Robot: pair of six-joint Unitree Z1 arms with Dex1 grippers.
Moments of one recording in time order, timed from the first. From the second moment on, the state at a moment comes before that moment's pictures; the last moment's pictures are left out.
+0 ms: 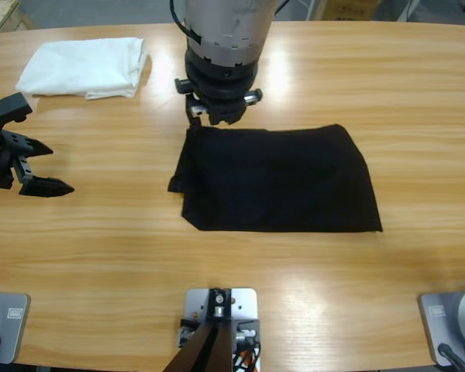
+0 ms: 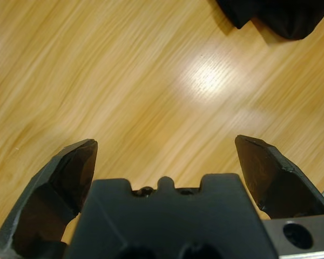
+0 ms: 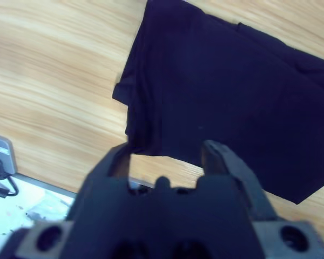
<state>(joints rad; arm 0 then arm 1) -0.36 1.41 -0.82 0.59 -0.28 0.40 0.97 2.25 -2.38 1.51 0.05 0.64</state>
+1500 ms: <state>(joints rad) -1.04 1.99 -1.33 0.66 -0.07 -0.80 0.26 1.92 -1.22 0.72 0.41 0.20</state>
